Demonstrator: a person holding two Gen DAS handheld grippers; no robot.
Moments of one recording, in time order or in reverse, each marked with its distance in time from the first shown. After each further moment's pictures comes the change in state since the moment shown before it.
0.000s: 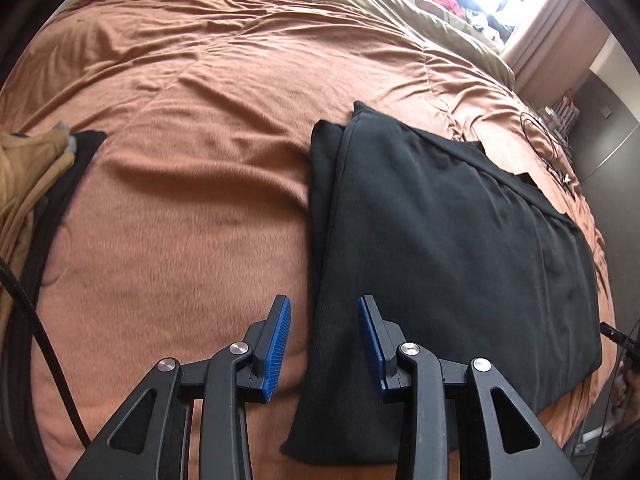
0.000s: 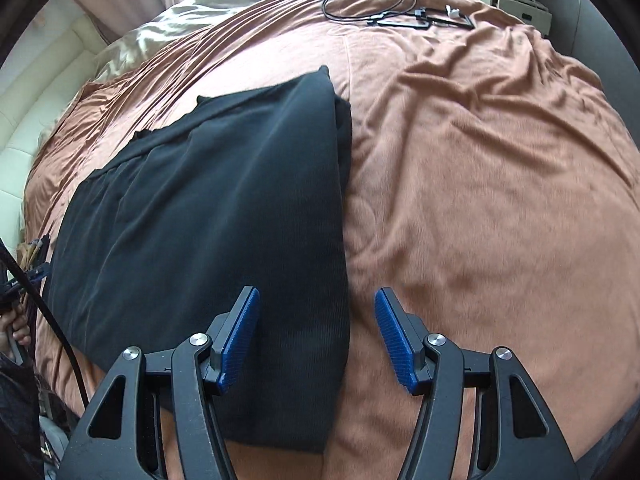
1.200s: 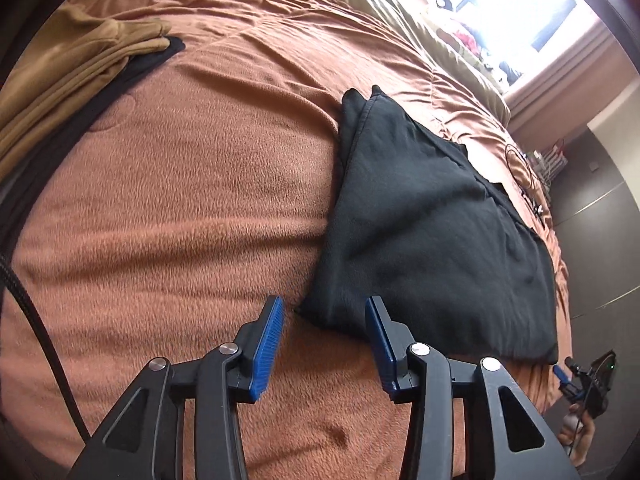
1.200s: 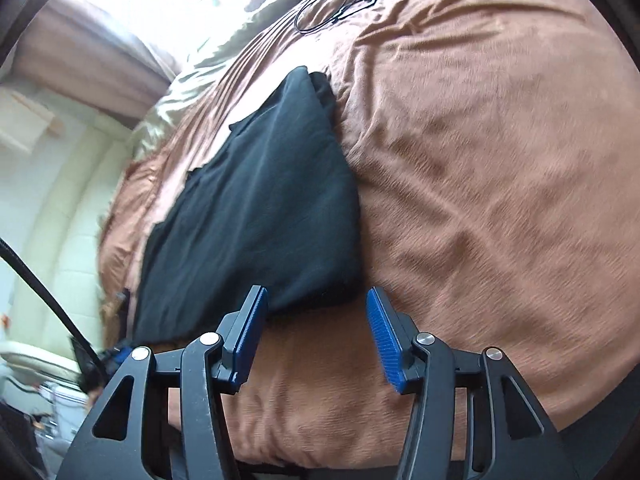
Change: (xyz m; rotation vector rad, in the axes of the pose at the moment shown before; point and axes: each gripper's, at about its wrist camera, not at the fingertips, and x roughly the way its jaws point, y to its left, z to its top) left arm -0.046 0.029 -0.085 -0.206 -0.029 -0.131; right arm -0.033 -0.036 -0.096 0.354 -0.099 0.346
